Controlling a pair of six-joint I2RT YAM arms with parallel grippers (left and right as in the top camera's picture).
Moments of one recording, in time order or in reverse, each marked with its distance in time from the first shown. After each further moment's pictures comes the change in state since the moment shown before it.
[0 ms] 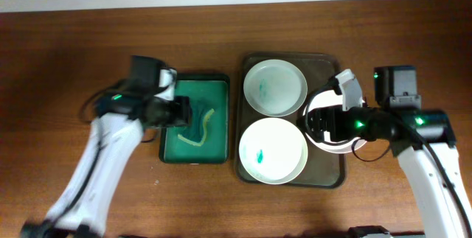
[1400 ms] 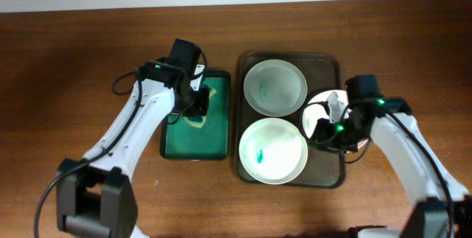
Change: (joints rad) left arm -0.125 0.269 0.219 -0.094 -0.070 0.024; right arm 0.013 0.288 -0.175 0.064 0.198 0.181
